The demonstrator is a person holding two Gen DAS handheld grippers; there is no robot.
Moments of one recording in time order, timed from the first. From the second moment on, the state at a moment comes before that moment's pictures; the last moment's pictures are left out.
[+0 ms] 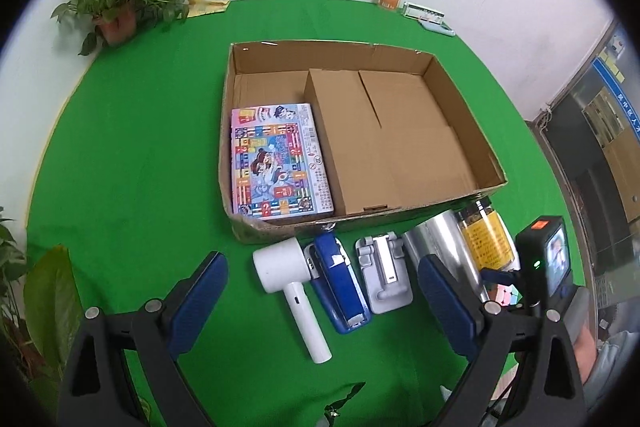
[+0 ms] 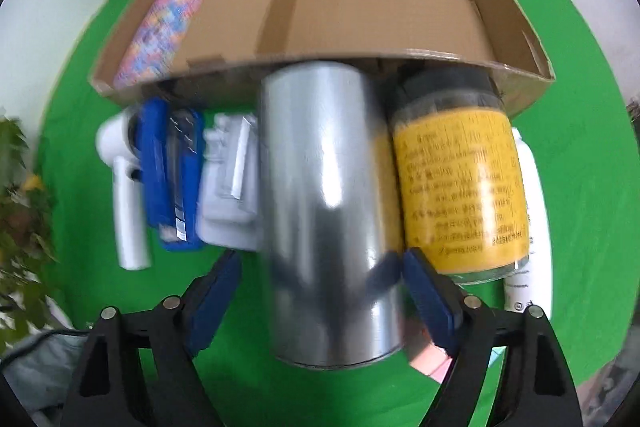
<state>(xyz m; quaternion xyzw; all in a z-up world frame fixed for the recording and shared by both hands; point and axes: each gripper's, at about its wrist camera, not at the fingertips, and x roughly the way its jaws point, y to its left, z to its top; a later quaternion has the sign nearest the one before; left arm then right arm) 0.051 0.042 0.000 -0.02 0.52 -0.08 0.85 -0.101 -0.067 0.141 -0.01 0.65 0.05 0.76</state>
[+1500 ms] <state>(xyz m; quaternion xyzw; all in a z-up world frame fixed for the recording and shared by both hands) -0.015 0.056 -0.131 -0.24 0.69 -0.02 0.69 -0.187 -0.054 0.113 0.14 0.69 0.34 0.63</state>
